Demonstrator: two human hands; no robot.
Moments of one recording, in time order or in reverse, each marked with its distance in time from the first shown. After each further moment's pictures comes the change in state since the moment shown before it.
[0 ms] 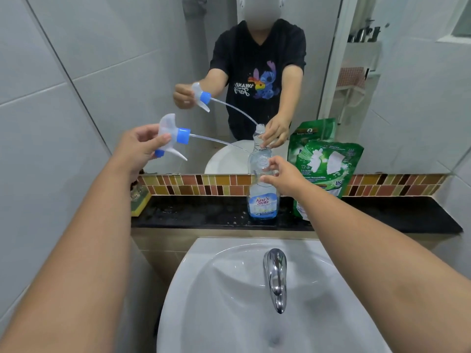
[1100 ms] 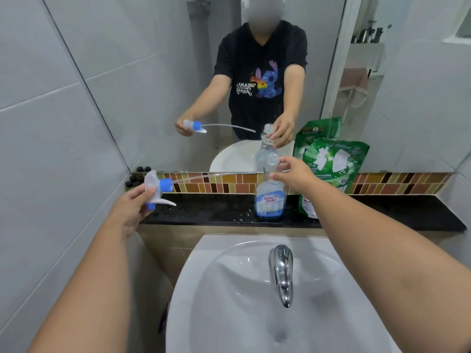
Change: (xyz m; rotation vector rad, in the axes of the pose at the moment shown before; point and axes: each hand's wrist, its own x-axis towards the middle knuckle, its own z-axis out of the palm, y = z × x) left_hand -0.070 -0.113 -0.041 -0.227 0.194 -0.409; right_hand -0.010 -0.002 -0.005 0.093 0.054 0.139
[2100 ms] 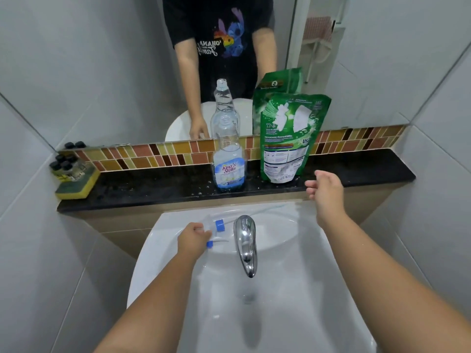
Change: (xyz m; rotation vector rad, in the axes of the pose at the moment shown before) left_hand -0.041 -0.222 0.182 0.641 -0.096 -0.275; right_hand -0.096 0.141 -0.045 0.544 0.635 0.365
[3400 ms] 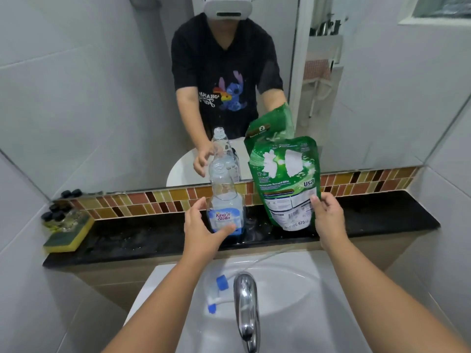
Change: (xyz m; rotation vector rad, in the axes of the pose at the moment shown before) left_hand -0.003 0.148 -0.018 -0.136 0.113 0.595; right_hand 0.099 0.013 0.028 -0.015 -0.193 -0.377
